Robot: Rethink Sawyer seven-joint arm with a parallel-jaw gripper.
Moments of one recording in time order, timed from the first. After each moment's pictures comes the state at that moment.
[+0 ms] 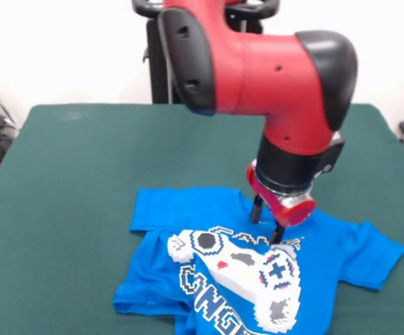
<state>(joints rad) -0.12 -0.29 0.10 1.22 -0.25 0.76 3.03</state>
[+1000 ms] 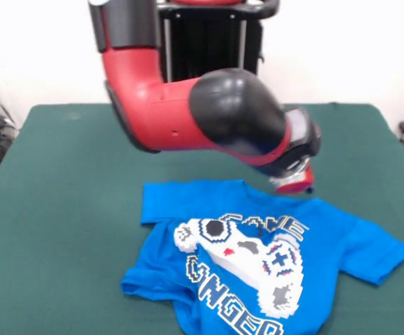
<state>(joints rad) -0.33 -0.22 0.27 1.41 0.18 1.07 3.03</state>
